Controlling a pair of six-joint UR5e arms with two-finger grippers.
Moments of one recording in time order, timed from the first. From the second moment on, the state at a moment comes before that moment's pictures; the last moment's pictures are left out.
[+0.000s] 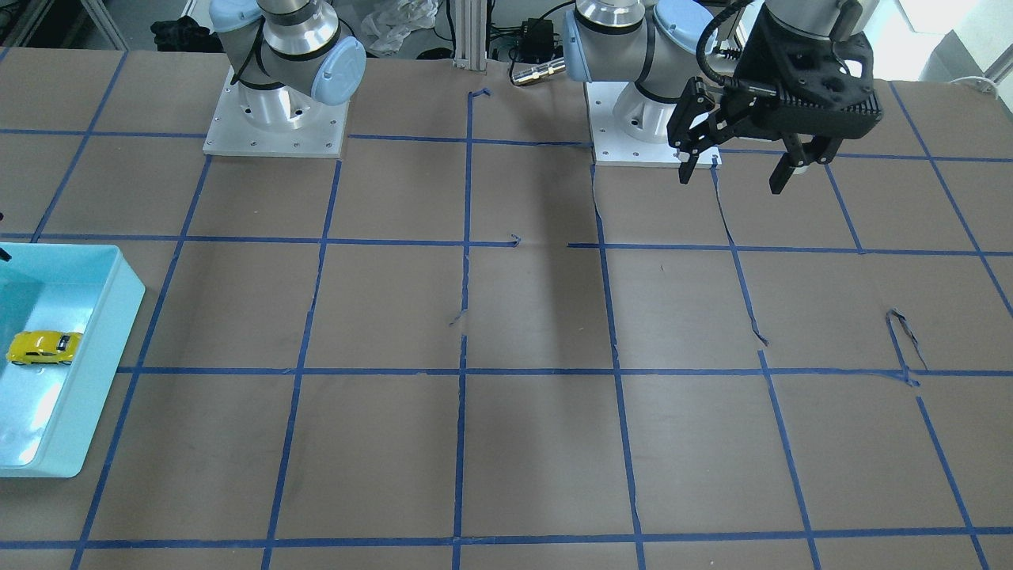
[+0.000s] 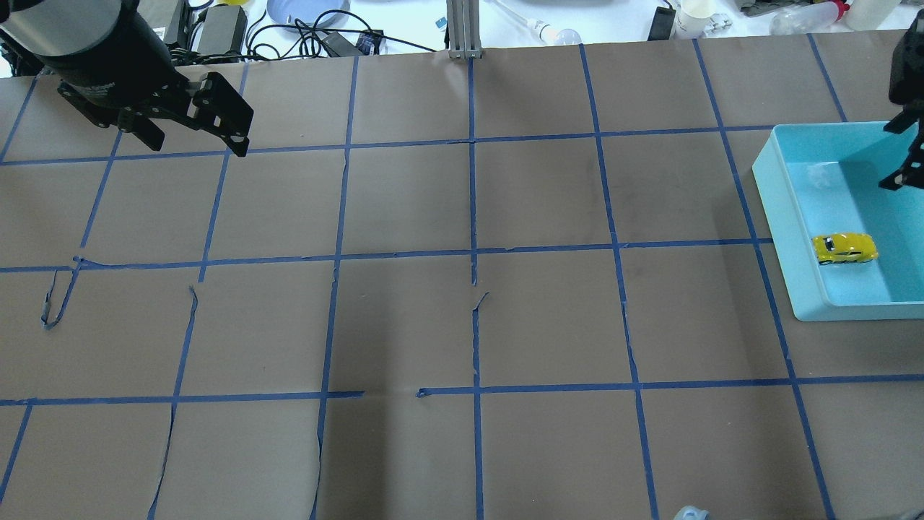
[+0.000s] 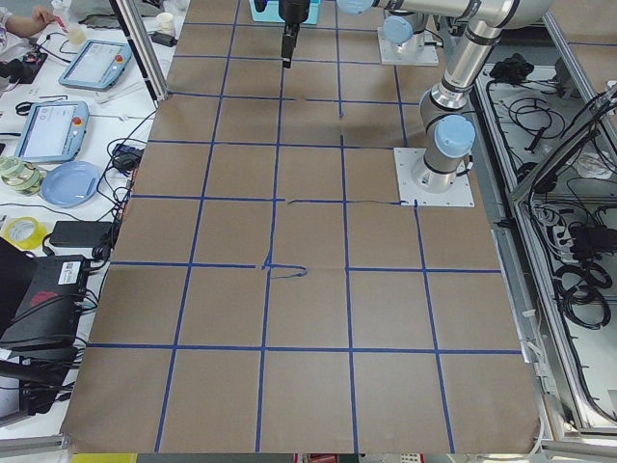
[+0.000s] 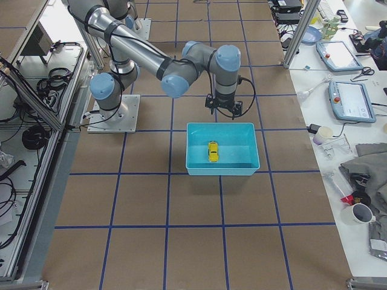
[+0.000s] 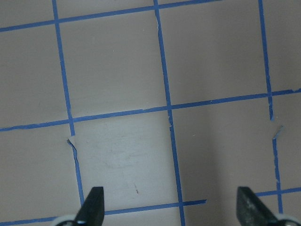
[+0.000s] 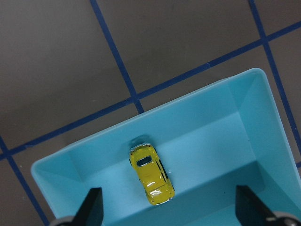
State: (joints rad) left arm -1.52 -1.52 -1.51 -1.58 1.57 0.17; right arm 1.05 -1.43 1.58 -1.77 -1.52 -1.62
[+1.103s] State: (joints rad) left arm -1.52 -1.52 -1.51 -1.58 1.57 0.17; right arm 1.61 -1.49 1.37 -1.47 -1.53 -0.12
